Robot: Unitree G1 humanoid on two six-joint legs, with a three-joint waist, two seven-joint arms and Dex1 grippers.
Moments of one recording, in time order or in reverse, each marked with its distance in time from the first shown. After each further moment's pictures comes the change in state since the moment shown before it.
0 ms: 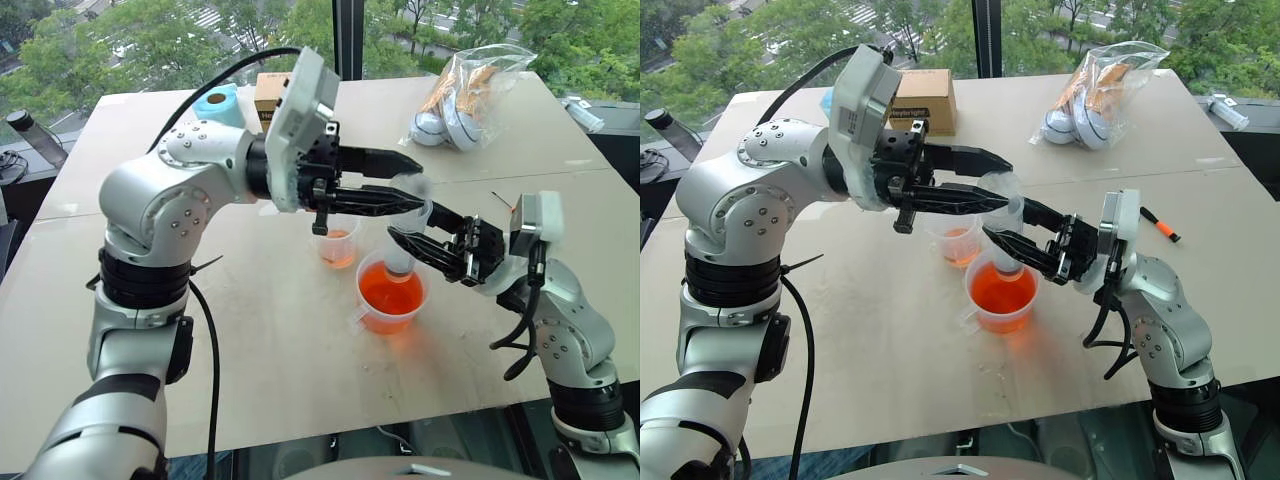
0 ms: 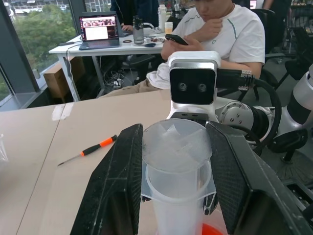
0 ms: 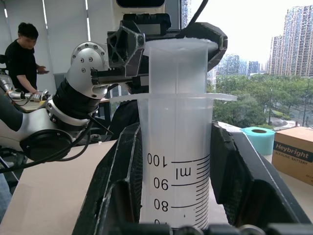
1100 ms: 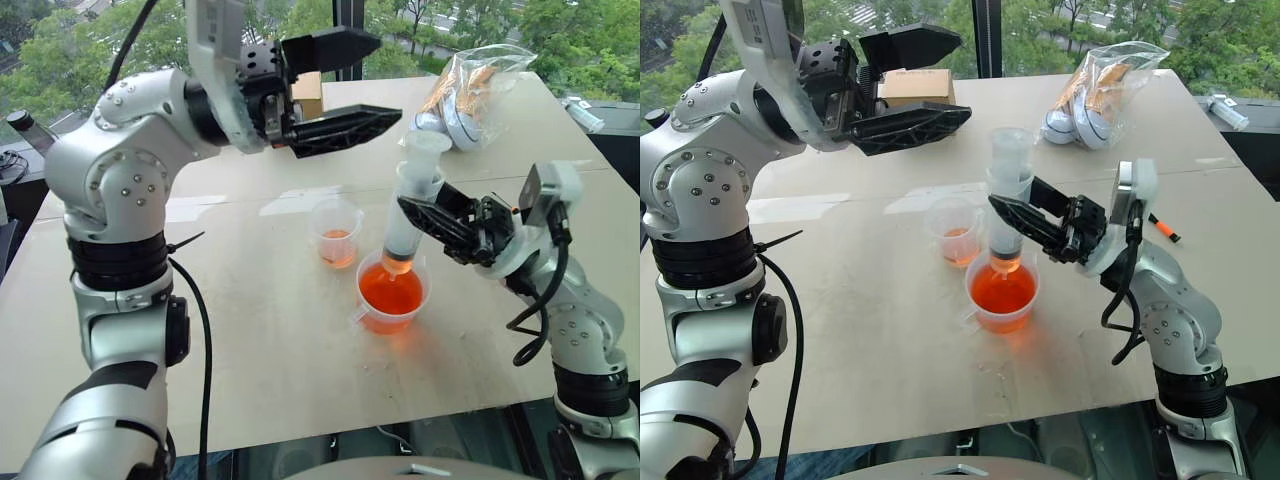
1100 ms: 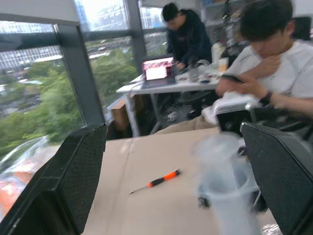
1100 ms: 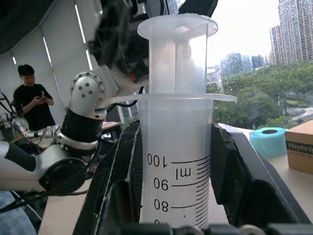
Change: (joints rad) left arm -0.073 0.036 0.154 0.110 0.055 -0.108 0.092; right arm -0.110 -0.017 -0.095 0.003 0.294 0.216 -0.152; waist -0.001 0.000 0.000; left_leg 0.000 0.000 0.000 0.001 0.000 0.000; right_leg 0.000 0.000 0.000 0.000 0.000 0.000
